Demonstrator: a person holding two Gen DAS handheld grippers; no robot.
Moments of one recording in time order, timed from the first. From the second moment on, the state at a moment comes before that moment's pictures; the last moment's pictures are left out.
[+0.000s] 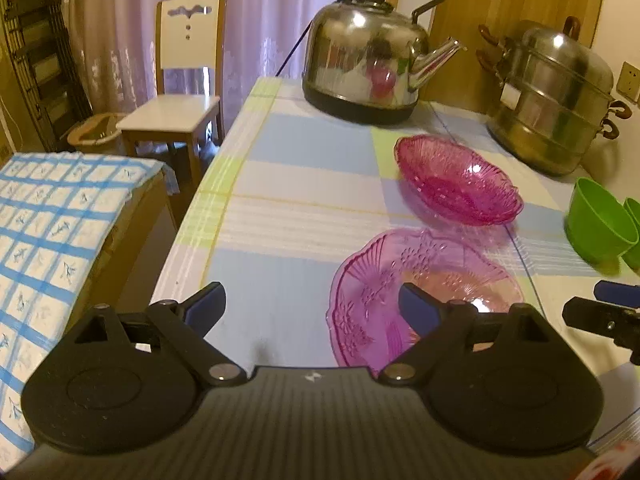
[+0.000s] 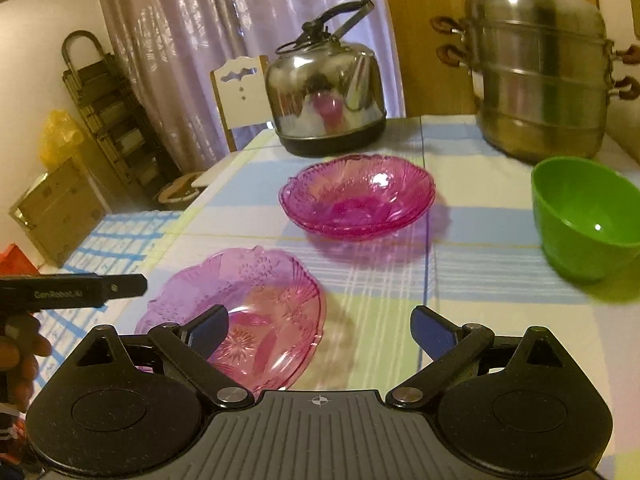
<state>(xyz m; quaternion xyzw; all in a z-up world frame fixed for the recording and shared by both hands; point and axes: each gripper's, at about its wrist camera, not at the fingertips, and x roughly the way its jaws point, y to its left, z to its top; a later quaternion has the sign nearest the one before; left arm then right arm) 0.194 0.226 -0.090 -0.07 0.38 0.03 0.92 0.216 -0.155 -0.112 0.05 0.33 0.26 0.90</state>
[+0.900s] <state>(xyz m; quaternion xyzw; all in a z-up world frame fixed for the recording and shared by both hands) 0.214 0.222 -0.113 -0.09 0.42 -0.02 0.90 0.233 -0.137 -0.140 0.06 0.40 0.25 0.88</state>
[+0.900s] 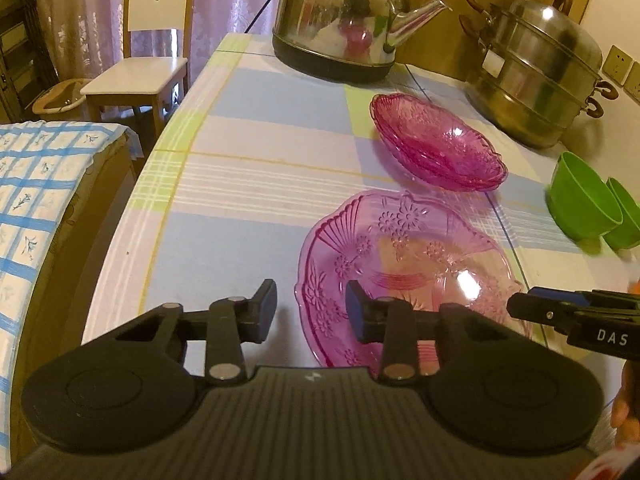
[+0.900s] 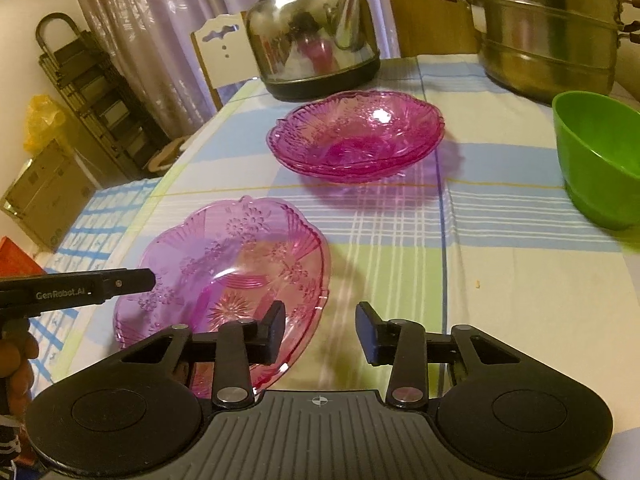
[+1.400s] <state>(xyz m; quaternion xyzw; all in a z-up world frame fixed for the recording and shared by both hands) 0.216 0.222 -0.116 -0.09 0.43 -0.01 0.90 0.235 -0.130 -0.144 0.05 0.41 0.25 0.87</state>
